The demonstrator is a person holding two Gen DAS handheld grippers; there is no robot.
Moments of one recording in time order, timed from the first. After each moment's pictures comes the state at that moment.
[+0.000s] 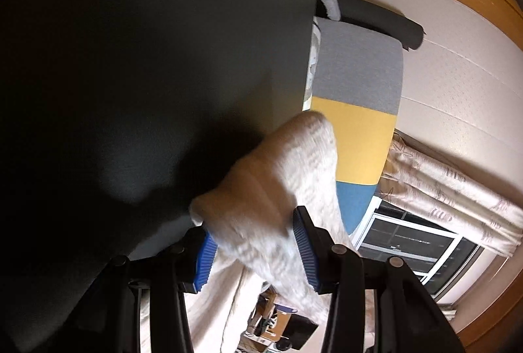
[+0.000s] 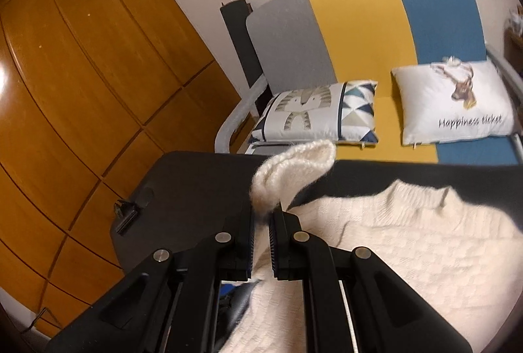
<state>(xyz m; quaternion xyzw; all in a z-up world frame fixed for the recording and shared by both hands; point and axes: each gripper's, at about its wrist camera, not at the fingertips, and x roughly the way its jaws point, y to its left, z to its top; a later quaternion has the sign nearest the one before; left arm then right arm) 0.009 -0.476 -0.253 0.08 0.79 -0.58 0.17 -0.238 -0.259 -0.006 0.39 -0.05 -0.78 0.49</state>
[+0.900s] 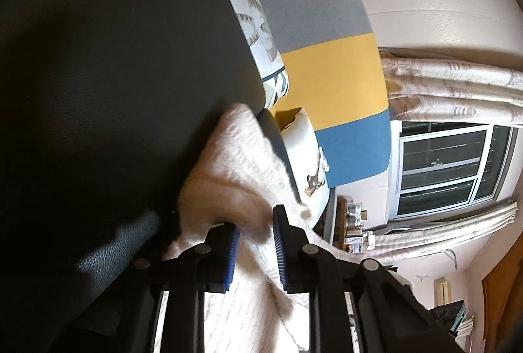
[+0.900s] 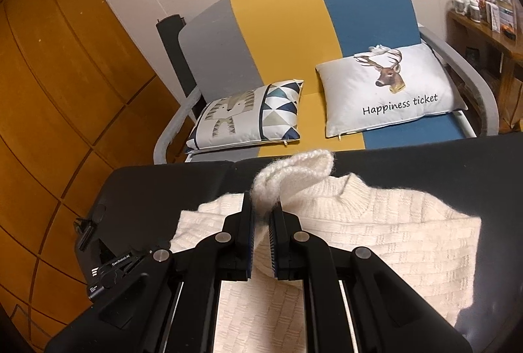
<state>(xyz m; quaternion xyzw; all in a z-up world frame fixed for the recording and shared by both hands) -0.047 -0.470 -0.211 0.18 0.64 -0.73 0.15 -0.294 -0.158 -0.038 0.41 -0.06 -0.82 0.39</state>
